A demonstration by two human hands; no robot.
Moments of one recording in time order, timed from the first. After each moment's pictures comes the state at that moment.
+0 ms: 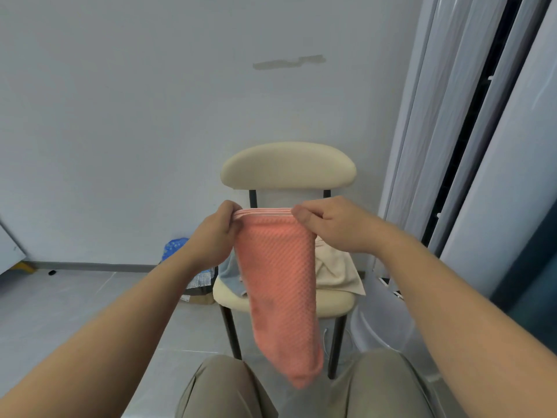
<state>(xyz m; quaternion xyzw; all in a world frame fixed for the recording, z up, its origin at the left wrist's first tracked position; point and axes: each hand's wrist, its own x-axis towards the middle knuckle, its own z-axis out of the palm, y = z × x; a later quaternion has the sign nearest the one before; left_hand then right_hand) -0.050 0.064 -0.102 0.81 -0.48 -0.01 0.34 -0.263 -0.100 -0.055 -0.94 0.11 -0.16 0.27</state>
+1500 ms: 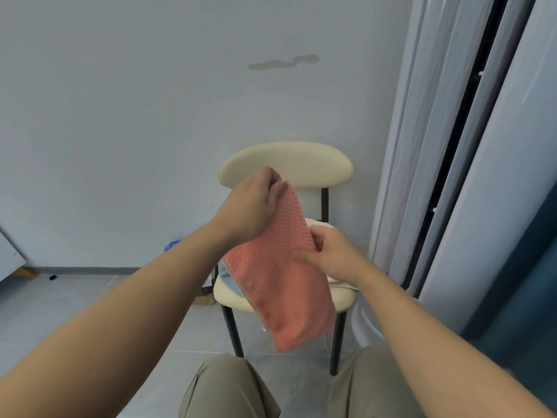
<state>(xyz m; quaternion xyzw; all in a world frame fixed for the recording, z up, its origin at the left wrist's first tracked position) -0.107 0.024 -0.043 0.75 -0.56 0.09 0.34 -0.256 -0.102 -0.143 -0.80 0.18 -0.21 0.53</state>
